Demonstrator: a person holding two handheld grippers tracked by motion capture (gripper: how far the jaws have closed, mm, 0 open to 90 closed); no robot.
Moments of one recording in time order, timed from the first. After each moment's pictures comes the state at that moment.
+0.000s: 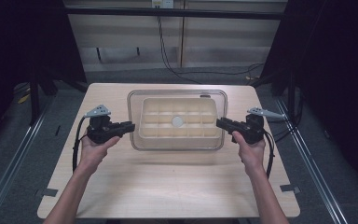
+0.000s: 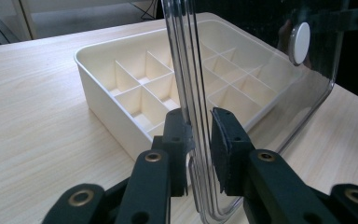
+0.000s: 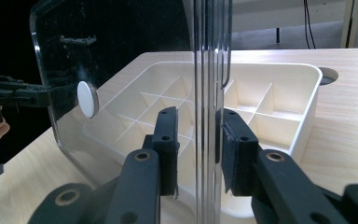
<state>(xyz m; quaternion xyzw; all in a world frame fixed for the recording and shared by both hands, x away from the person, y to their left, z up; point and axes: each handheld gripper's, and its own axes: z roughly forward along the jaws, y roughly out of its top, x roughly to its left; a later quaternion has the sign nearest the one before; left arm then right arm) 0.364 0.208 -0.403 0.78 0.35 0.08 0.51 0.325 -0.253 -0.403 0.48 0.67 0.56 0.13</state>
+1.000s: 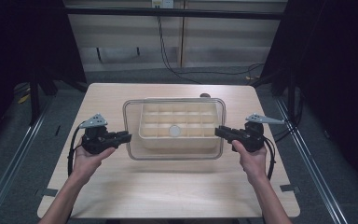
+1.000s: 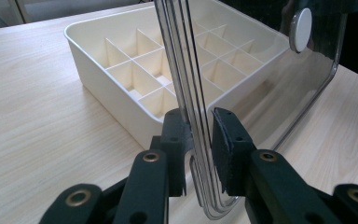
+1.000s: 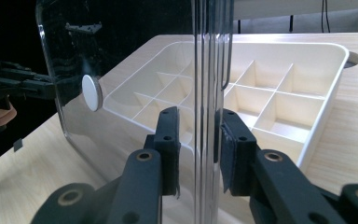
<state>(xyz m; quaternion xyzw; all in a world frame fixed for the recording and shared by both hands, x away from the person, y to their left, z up) 0.336 0.219 -0.406 0.80 0.34 0.08 0.49 0.301 -0.246 -0.403 0.46 0.69 0.54 0.11</state>
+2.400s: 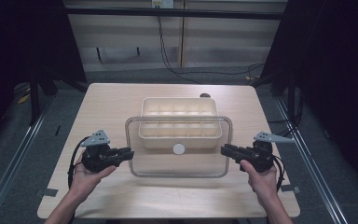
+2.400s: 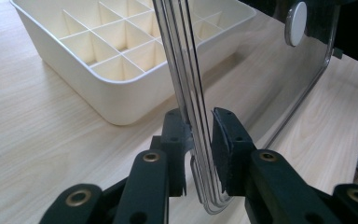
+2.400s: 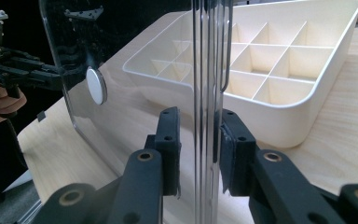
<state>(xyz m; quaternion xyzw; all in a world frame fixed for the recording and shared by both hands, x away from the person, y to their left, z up) 0.291 0.212 -0.415 0.82 0.31 0.06 0.48 0.249 -0.257 -0.413 0.47 0.70 0.53 0.08</state>
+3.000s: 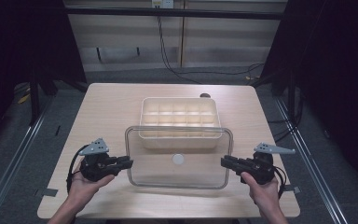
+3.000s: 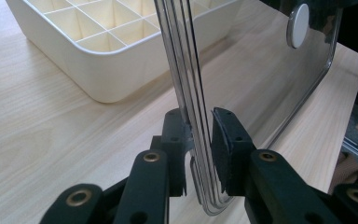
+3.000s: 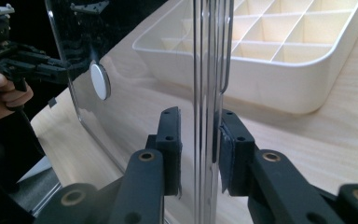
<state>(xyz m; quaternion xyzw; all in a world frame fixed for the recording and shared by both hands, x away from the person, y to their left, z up) 0.274 0.216 -0.423 0.82 0.31 0.05 0.47 0.223 -0.254 -0.424 0.48 0.70 0.52 0.06</state>
